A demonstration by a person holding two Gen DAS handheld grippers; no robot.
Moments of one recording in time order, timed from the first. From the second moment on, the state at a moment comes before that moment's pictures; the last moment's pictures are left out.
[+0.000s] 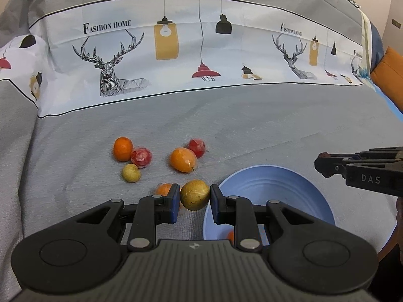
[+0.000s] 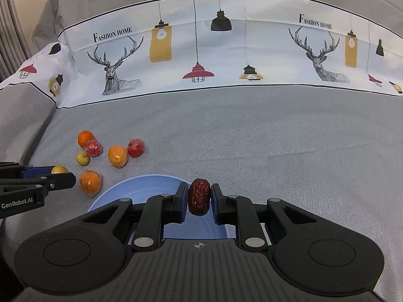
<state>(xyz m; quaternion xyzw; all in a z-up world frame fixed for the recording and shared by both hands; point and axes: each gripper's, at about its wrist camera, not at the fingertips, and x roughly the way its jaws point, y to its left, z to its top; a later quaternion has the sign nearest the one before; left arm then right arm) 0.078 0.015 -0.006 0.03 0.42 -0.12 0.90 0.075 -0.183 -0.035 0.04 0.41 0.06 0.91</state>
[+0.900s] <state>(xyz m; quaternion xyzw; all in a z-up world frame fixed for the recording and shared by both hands) 0.046 -0.047 -0.025 0.12 0.42 -0.28 0.86 0.077 -0.178 -0.042 0.02 0.43 0.07 0.90</state>
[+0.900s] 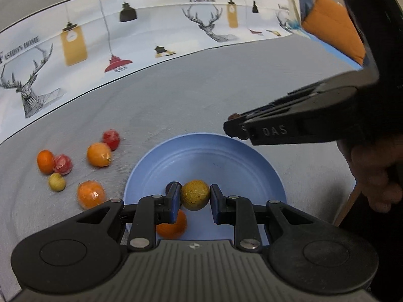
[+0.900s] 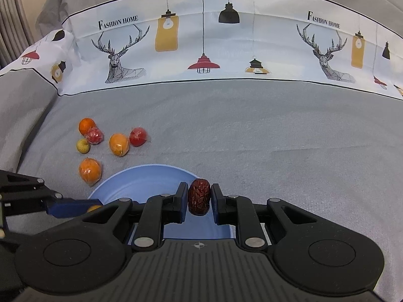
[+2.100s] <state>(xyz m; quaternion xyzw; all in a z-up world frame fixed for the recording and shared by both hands) 0.048 -0.046 -0.023 0.11 0.42 -0.29 0.86 0.077 -0.174 -0.045 0.01 0.43 0.08 0.90</state>
